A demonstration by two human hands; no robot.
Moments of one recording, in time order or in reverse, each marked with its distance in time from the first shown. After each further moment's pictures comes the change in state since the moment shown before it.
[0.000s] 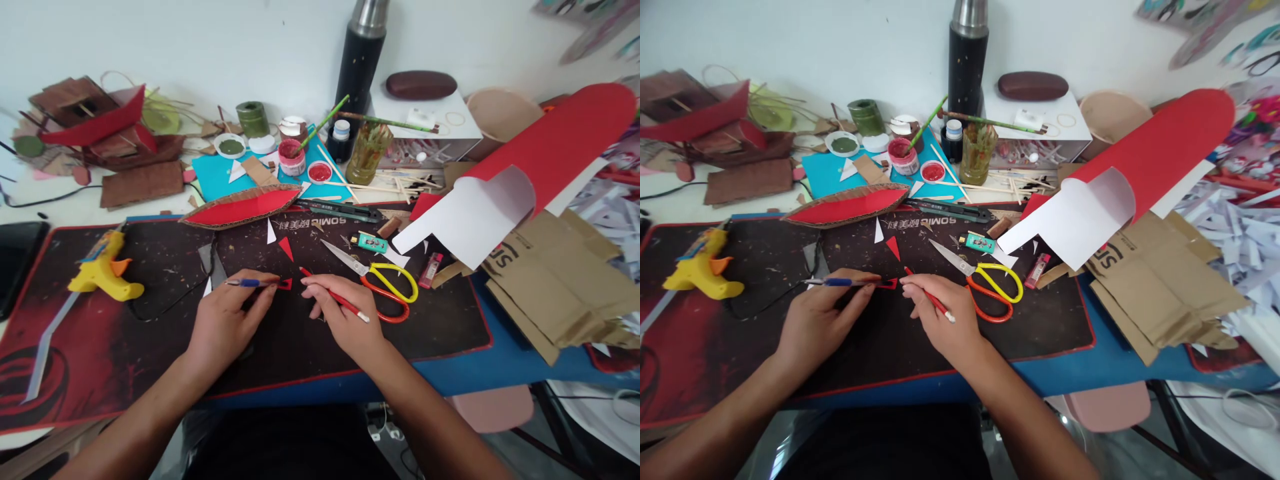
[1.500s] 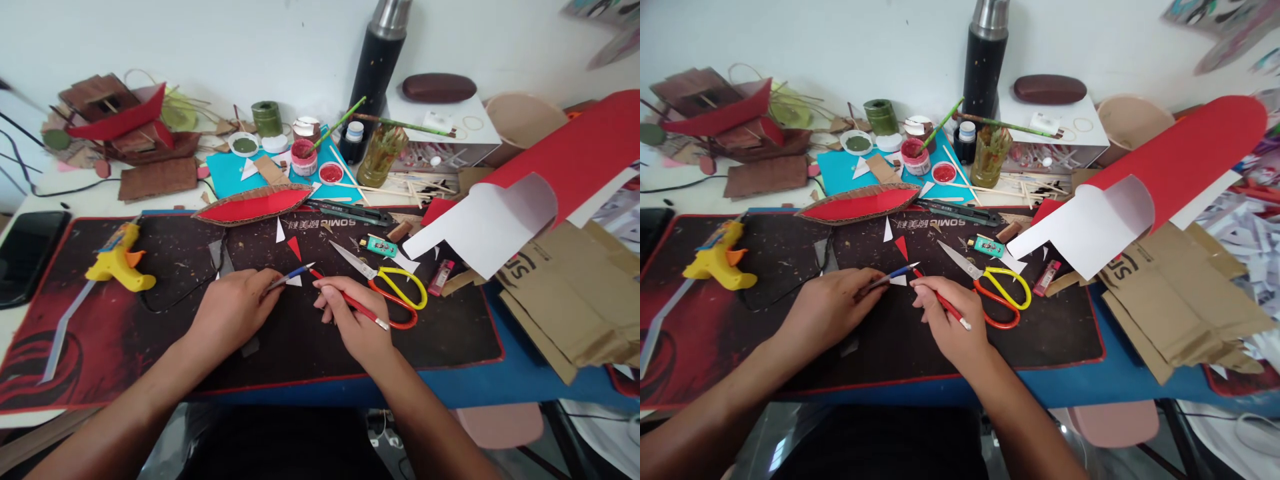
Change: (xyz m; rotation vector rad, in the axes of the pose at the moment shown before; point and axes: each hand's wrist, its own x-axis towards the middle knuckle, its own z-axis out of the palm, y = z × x) left_hand 0.013 -0.007 -0.007 0.289 -0.263 -0.037; right_hand -0.002 -0.005 -0.003 0.017 0.008 -0.006
